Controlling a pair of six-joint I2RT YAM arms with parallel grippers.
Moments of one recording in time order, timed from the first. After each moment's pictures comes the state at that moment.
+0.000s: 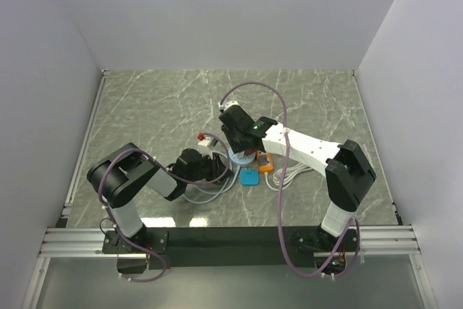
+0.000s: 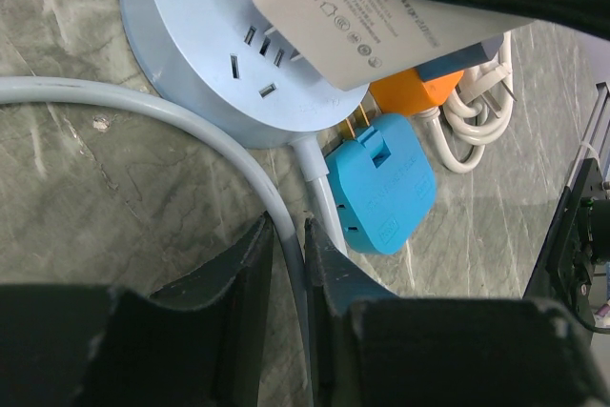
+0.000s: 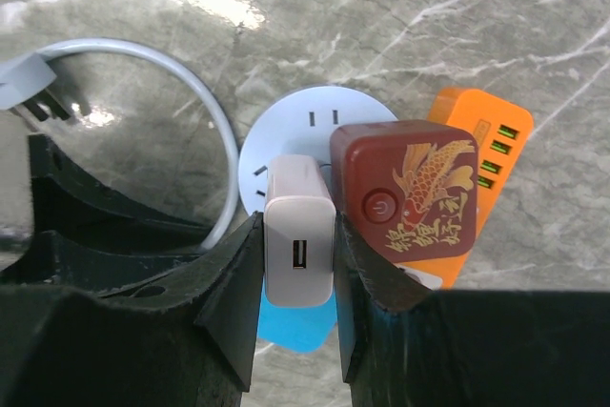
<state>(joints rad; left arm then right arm) -0.72 1.74 0.39 0.96 0.29 -0.62 0.84 1.72 1.31 -0.58 0.29 0.25</state>
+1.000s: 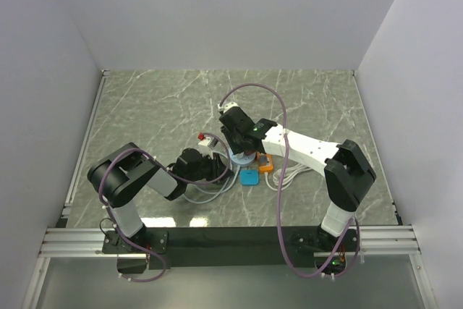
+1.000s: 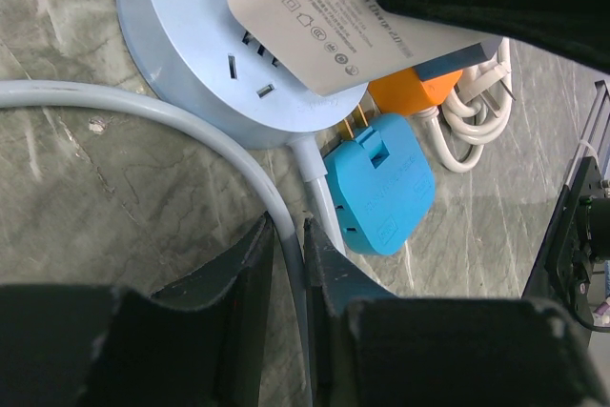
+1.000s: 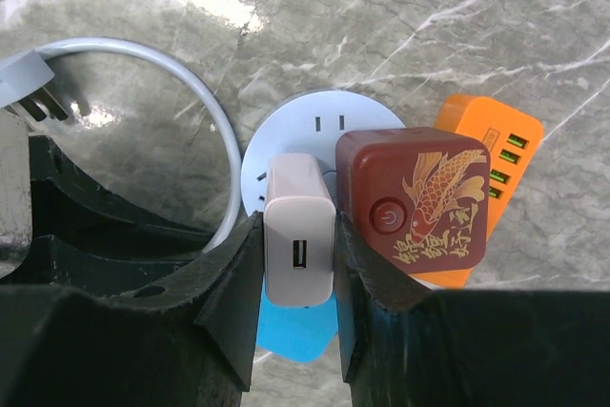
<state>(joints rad) -0.72 1.75 0.39 0.96 0.30 -0.62 0.84 1.72 1.29 -0.54 0.27 0.23</state>
